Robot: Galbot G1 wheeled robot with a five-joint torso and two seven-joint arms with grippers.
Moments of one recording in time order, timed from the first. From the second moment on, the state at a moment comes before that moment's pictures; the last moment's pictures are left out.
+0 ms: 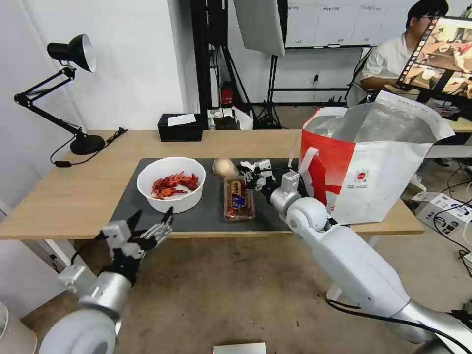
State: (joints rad) left arm 1.57 -1.13 -0.57 -2.33 -0.92 0.23 -0.08; right arm -0.56 1.12 -0.16 1.55 0.72 -0.20 -0.04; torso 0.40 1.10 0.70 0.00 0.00
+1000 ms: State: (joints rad) left arm 1.17 -1.07 -0.28 -2.03 -1.22 0.25 -0.05; right arm -0.51 1.11 -0.21 1.50 0.76 -0.18 -0.06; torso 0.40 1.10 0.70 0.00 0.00
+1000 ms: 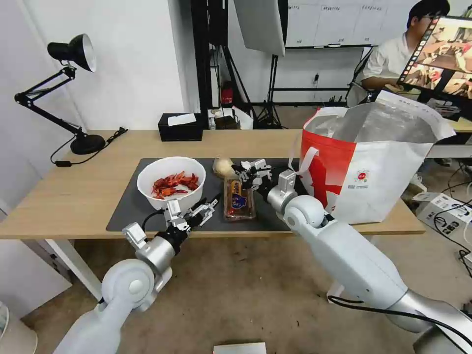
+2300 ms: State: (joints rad) left arm 0.92 -1.08 -0.14 -1.81 -1.44 0.35 -0.25; right arm -0.45 1.15 -0.25 1.36 0.72 -0.24 -0.13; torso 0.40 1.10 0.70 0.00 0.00
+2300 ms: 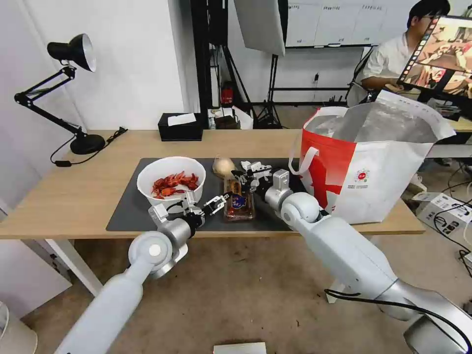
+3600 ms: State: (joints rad) left arm 0.89 -1.11 -0.11 -1.78 -1.46 0.39 -0.31; right arm -0.44 1.15 -0.27 1.35 0.69 -0.28 -0.12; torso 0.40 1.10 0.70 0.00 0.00
